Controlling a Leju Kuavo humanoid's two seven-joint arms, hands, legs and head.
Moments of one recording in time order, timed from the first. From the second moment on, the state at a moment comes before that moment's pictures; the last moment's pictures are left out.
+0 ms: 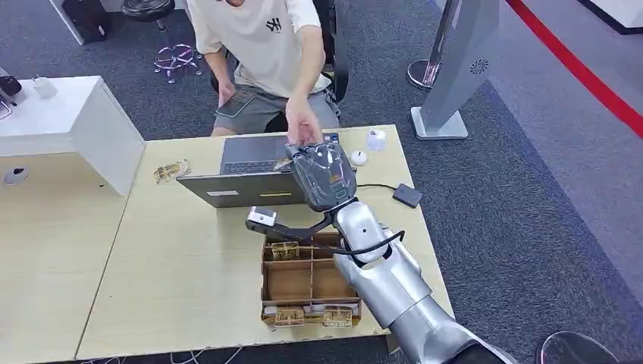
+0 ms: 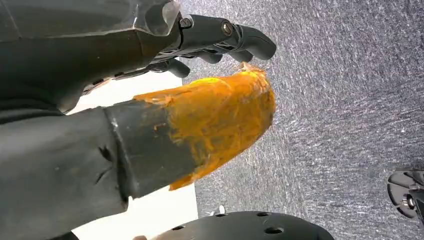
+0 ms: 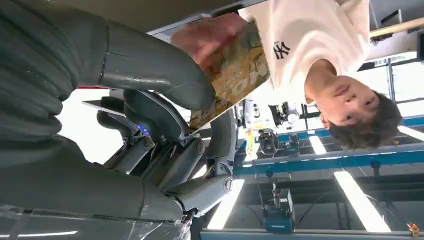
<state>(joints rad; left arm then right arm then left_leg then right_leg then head) -0.18 -0.26 1.10 -0.17 -1.55 0.12 0.42 -0.58 0.21 0.48 -1.00 1.46 -0.70 -0.08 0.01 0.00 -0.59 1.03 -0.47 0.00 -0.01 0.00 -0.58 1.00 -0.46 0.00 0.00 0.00</state>
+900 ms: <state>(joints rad) -0.17 -0.25 1.10 -0.17 -1.55 0.12 0.42 -0.56 0.21 0.47 -0.99 1.46 -0.70 -0.07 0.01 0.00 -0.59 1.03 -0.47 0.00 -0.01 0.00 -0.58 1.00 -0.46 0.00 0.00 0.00</state>
